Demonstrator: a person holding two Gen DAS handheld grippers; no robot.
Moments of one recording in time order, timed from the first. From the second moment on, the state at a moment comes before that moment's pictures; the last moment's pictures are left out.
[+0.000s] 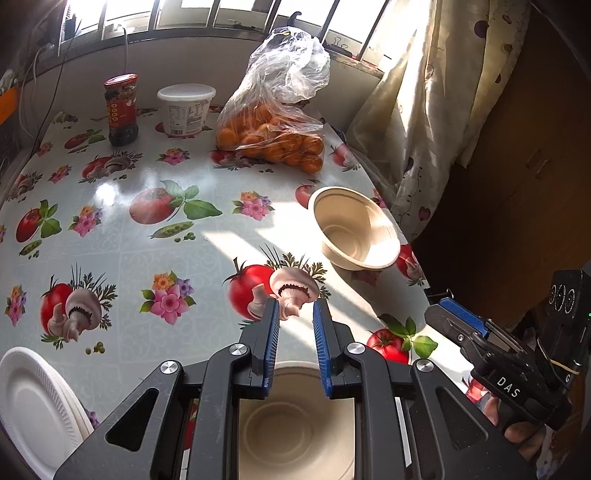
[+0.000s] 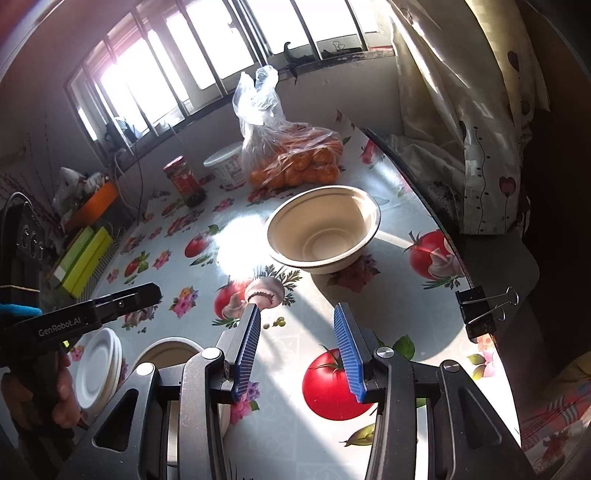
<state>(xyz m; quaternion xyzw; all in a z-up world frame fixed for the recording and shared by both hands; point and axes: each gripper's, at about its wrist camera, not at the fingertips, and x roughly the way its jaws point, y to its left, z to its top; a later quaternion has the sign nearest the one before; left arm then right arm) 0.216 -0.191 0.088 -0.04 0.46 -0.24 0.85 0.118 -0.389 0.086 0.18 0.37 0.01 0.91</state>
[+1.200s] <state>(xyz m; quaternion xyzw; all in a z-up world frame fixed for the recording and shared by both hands) 0.295 -0.269 0.049 -0.03 0.55 -0.22 0.80 0.205 -0.451 0.045 0.23 0.42 -0.02 0.88</state>
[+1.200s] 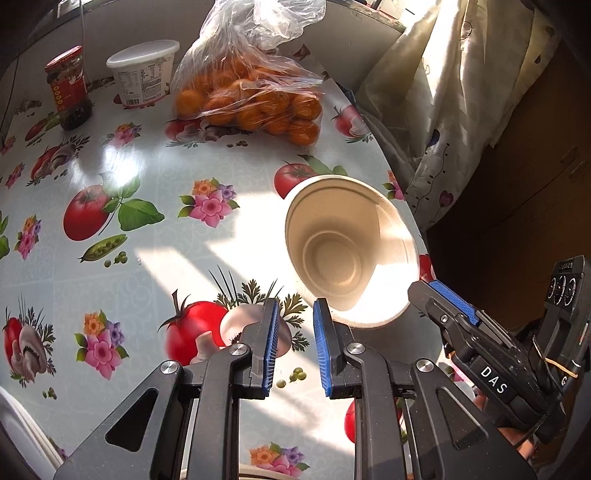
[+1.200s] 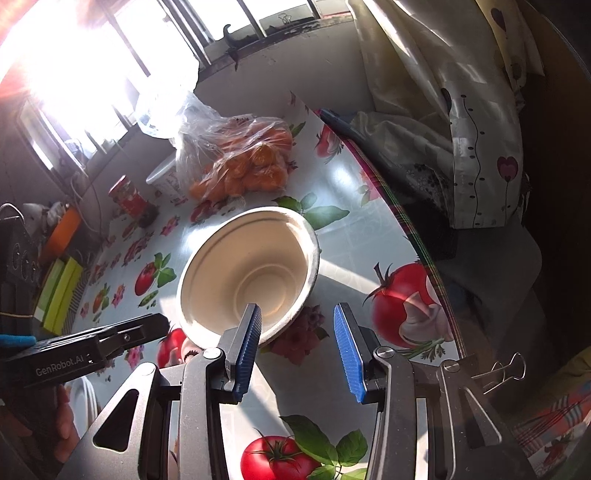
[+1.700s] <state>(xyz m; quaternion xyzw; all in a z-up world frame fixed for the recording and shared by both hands) 0.304 -0.266 0.042 -0.05 0.56 -0.22 0.80 0.219 -0.454 0.029 0.28 0.42 0.00 0.86</state>
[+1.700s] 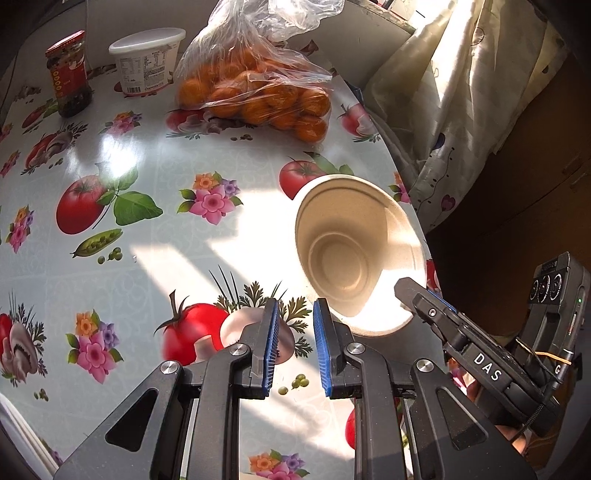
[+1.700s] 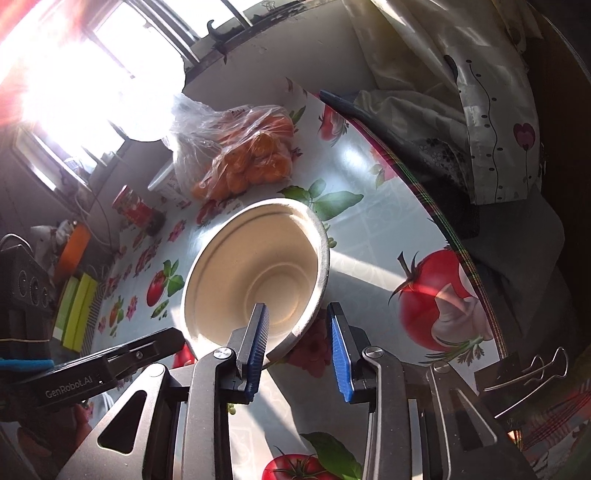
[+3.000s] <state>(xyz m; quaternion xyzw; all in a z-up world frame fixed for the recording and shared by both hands) 0.302 -0.262 0.040 -0.05 0.57 -0.21 0.80 0.168 -0.479 0.023 0.39 0.43 0.05 0.82</state>
